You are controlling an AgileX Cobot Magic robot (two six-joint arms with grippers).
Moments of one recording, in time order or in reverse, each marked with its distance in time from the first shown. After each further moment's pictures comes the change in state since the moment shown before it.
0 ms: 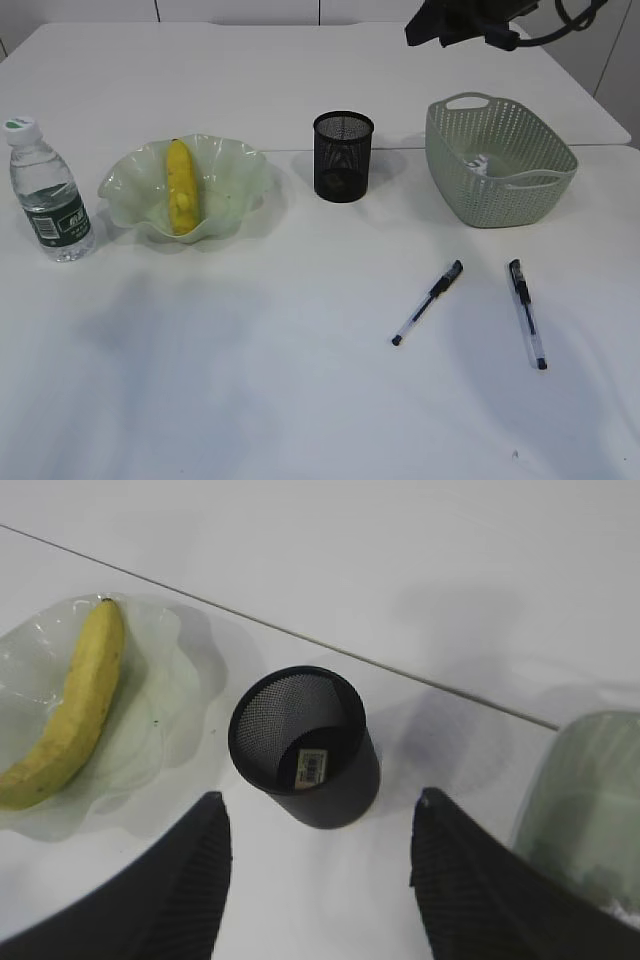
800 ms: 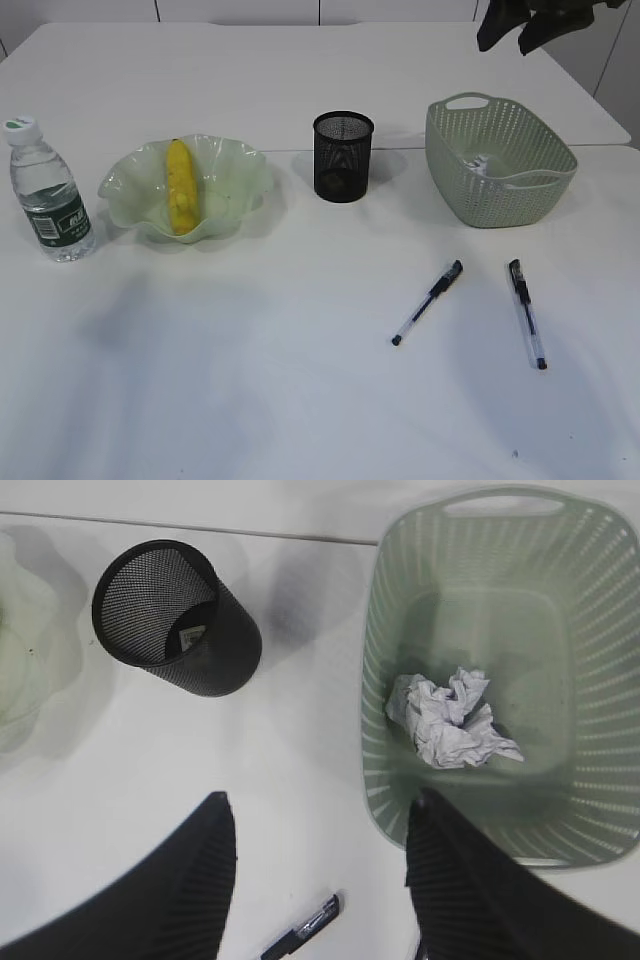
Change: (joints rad) left arm 0.000 0.000 0.000 -0.002 0.000 0.000; right arm 0.000 -0.111 -0.010 -0.378 0.251 0.449
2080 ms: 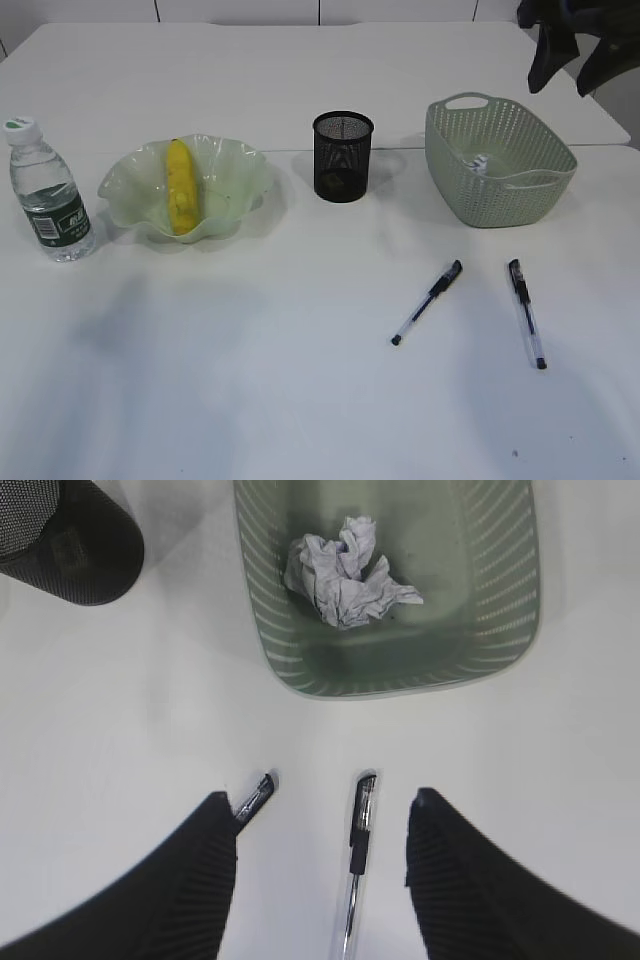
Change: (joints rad) left arm 0.000 0.000 0.000 0.000 0.016 0.000; right arm 0.000 -0.173 0.293 -0.154 0.007 0.180
